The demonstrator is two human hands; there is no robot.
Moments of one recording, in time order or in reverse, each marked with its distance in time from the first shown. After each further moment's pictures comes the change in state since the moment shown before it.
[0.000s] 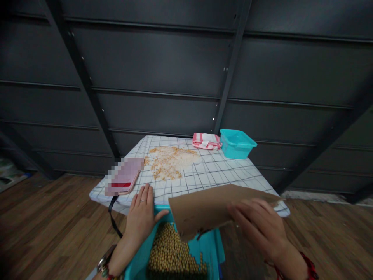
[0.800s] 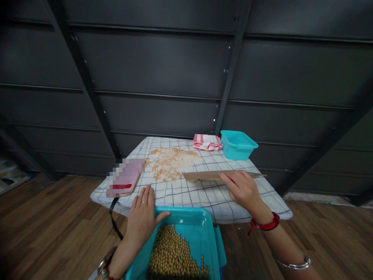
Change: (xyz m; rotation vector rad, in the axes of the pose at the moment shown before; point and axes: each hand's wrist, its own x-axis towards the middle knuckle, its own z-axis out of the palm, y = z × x) left_hand -0.013 0.005 0.003 -0.019 0.010 0.024; right_hand 0.021 0.049 0.053 -0.209 0.130 -0.145
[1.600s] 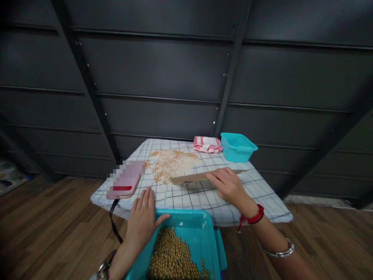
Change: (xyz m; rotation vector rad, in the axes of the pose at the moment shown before) left_hand -0.001 -0.002 -0.020 0.082 0.011 0.013; right_hand 0.035 -0.013 0.007 0.172 0.024 -0.026
